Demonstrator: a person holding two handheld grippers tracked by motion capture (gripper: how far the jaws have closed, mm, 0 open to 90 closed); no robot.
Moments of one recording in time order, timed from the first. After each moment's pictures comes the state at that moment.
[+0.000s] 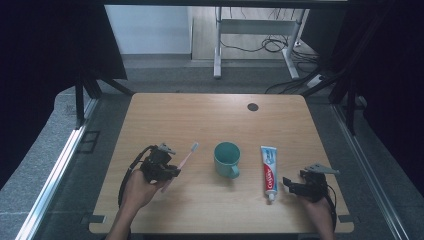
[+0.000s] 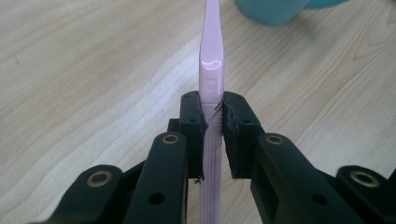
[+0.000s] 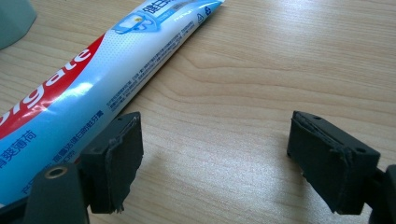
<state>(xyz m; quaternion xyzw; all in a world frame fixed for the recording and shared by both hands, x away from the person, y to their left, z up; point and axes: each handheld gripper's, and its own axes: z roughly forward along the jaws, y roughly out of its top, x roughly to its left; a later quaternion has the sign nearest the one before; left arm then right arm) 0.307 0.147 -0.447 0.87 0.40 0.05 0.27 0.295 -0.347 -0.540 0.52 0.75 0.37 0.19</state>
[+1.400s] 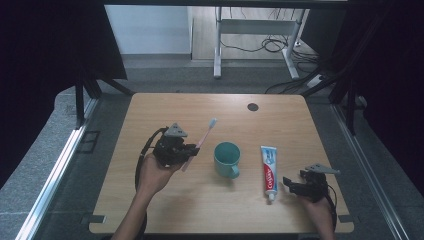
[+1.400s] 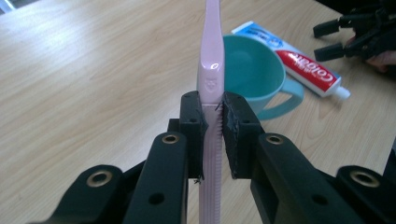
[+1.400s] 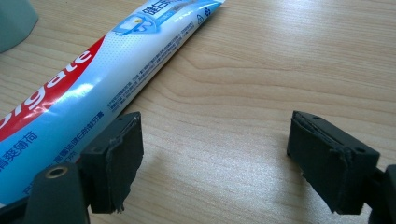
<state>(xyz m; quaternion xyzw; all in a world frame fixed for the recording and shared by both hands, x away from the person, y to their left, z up) 0.323 0.111 -0.397 0.84 0.34 0.10 0.40 0.295 -0.347 -0.540 0.52 0.74 0.37 0.19</state>
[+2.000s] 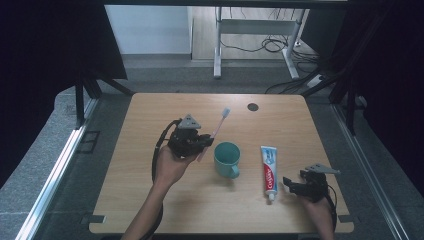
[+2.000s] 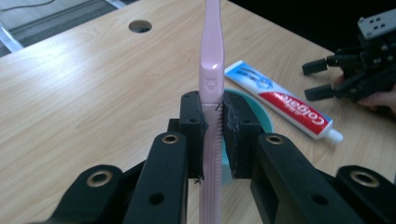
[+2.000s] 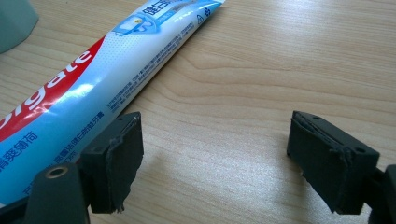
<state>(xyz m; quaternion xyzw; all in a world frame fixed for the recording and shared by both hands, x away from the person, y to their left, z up) 0.341 0.076 -0.388 0.83 0.33 0.11 0.44 0.295 -0.348 -0.540 0.52 0.74 0.37 0.19</state>
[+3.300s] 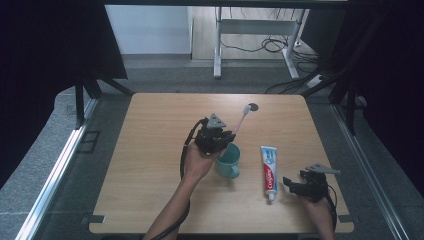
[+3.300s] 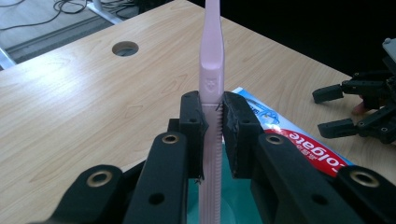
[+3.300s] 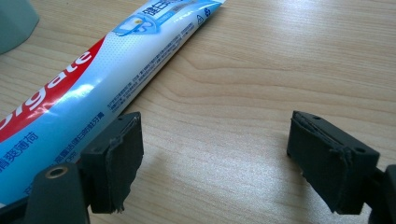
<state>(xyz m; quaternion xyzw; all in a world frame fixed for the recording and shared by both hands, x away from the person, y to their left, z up) 0.368 0.014 -0.417 0.82 0.32 0.13 0.46 0.295 -0.348 -0.540 0.52 0.74 0.37 0.19</state>
